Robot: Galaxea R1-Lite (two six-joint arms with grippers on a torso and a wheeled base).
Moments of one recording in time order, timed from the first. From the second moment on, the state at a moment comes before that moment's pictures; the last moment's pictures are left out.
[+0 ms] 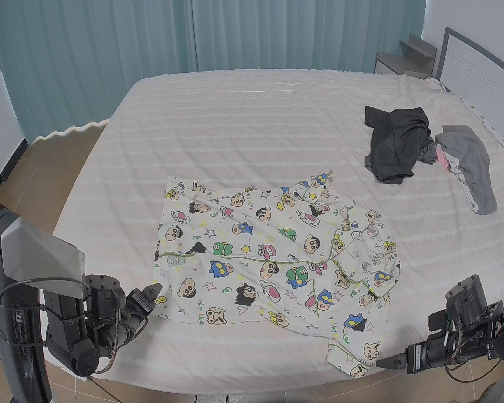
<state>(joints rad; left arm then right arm) -0.28 2.28 -0.18 -1.55 0.17 -0.96 0.43 1.59 -0.17 -0.41 0.09 0.43</state>
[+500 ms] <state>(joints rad) -0.31 2.31 -0.19 -1.55 0.12 -0.95 0.42 1.56 -0.14 -0.41 0.09 0.45</state>
